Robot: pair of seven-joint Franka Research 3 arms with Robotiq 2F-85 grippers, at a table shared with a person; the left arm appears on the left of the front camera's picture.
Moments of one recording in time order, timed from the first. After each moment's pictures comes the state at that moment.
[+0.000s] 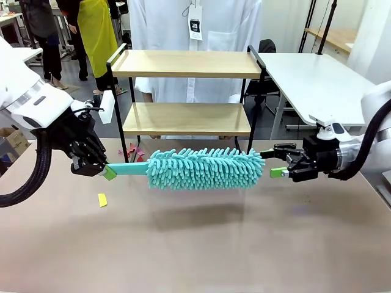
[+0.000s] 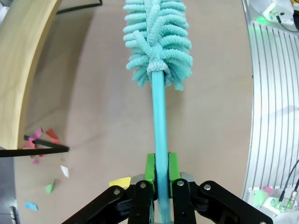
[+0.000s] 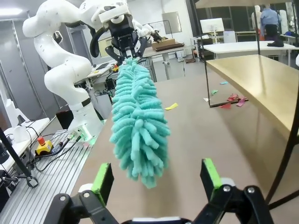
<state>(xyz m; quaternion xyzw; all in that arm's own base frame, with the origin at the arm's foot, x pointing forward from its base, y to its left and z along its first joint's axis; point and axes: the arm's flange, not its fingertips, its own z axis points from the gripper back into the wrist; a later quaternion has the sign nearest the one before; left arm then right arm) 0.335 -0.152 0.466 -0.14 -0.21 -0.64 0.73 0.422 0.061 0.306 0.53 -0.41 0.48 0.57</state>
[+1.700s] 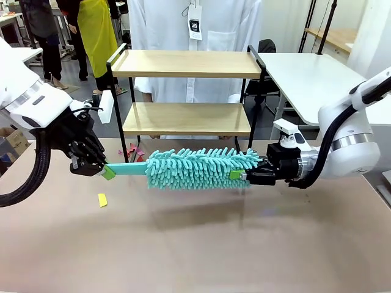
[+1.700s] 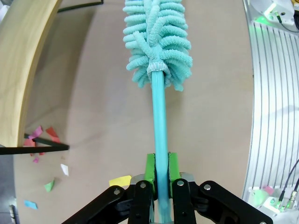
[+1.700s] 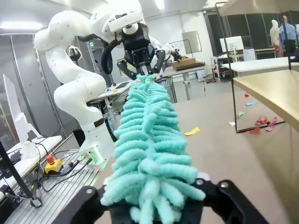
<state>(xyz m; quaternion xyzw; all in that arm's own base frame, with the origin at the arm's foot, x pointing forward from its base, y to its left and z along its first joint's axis) 0.335 -0.150 0.466 -0.14 -0.21 -0.64 0.73 0.422 0.148 0.284 0.59 -0.40 0.47 0.52</state>
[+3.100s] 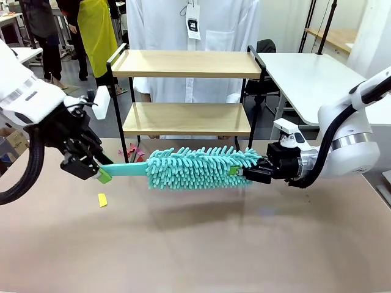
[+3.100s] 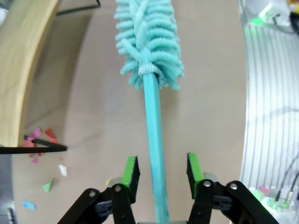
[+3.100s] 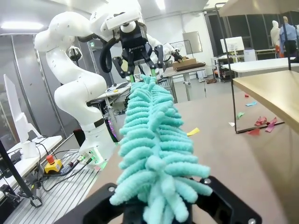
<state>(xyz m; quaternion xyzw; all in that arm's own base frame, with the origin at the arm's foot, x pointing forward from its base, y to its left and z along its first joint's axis) 0.330 -0.144 0.477 -0.16 -0.22 -0.63 0.73 0.424 0.147 0.283 0.59 -0.41 0.47 0.52</state>
